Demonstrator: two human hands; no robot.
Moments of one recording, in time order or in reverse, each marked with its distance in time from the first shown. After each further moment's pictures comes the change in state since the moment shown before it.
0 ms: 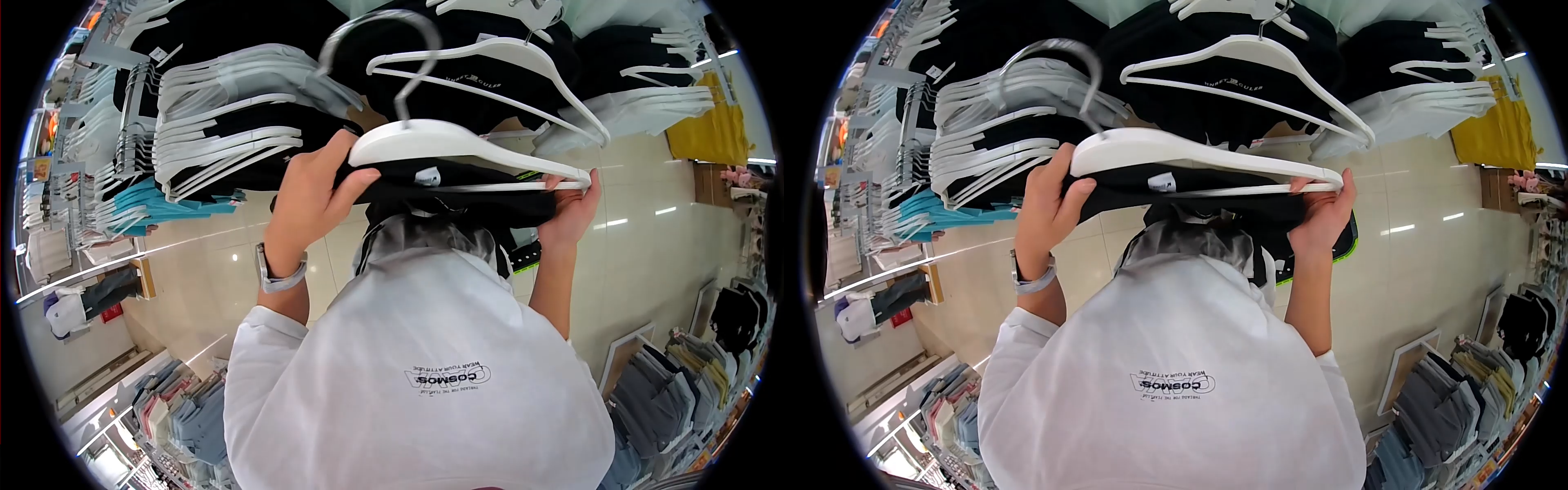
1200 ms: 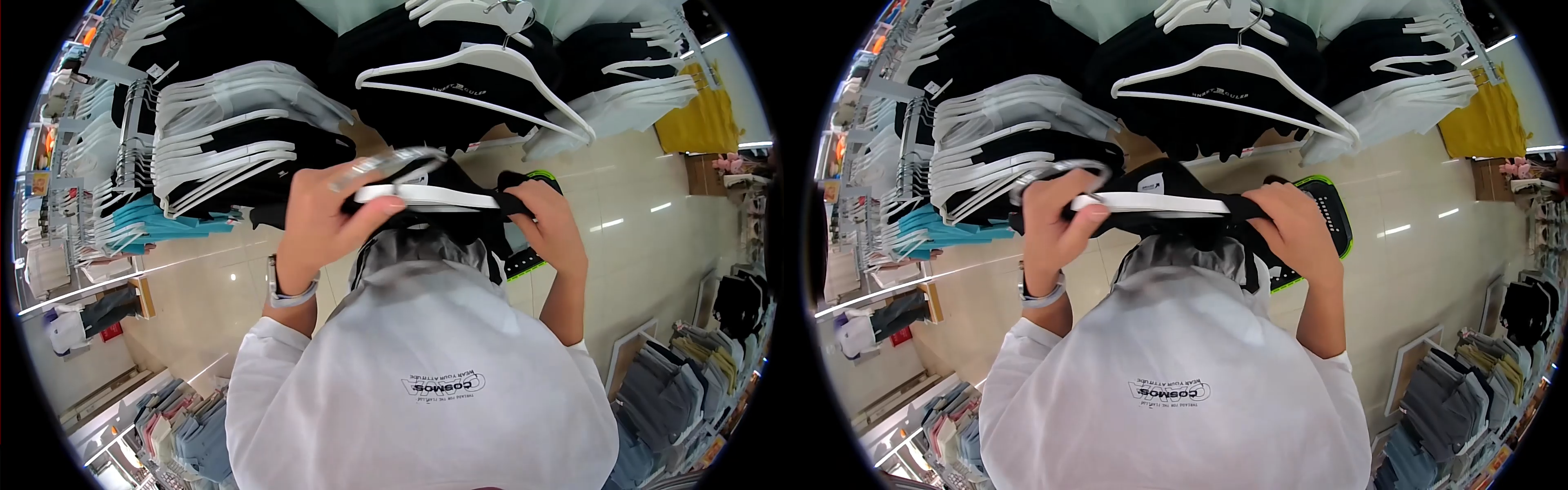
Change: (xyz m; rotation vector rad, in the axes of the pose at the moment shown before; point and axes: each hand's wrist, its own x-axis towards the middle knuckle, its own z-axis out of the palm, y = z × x) left_hand 0.005 0.030 0.002 -0.179 0.111 0.195; right_hand -0.027 -0.043 0.037 -1.319 -0.719 -0.501
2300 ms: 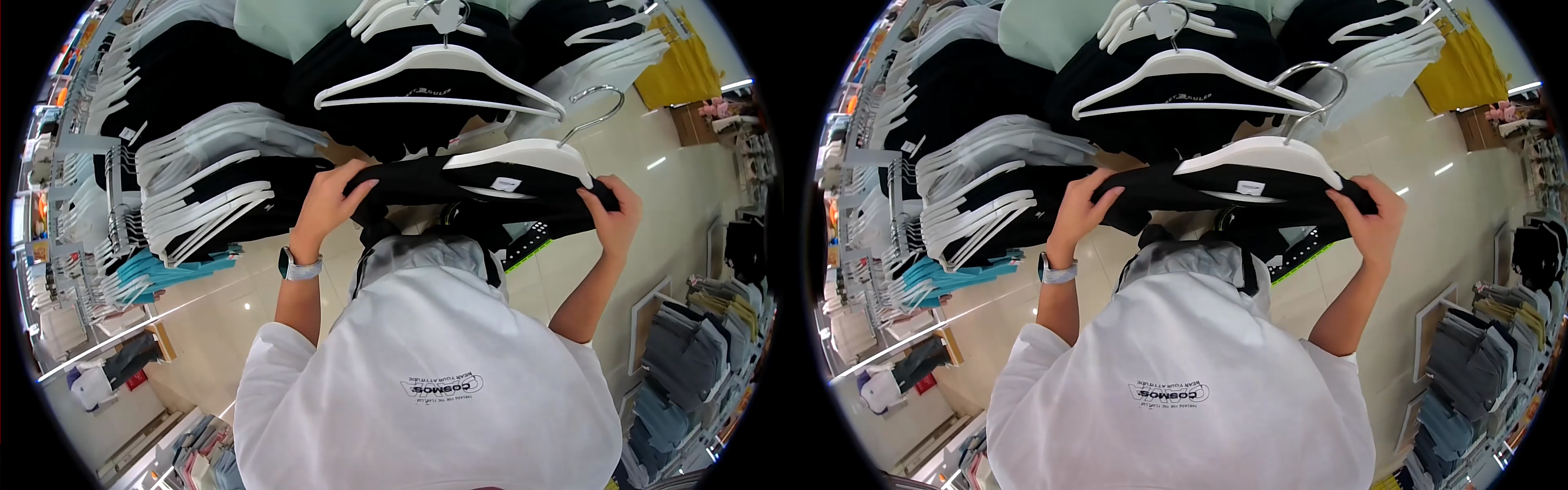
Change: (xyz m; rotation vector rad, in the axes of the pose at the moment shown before) left_hand 0.002 -0.099 0.063 -0.058 -0.214 -0.136; right_hand -0.060 0.039 -0.072 -0.246 0.553 0.347
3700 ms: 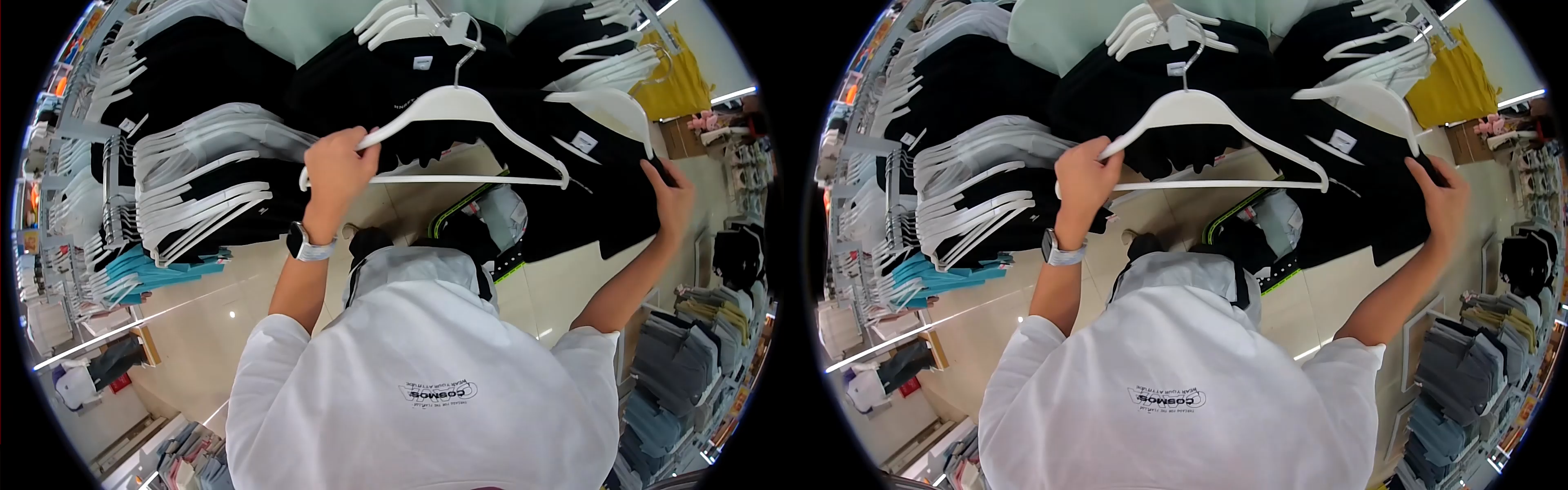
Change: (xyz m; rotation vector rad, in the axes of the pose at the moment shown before) left_hand 0.042 0.014 0.008 0.499 0.454 0.033; right_hand 0.061 0.031 -0.087 -0.098 0.096 0.335
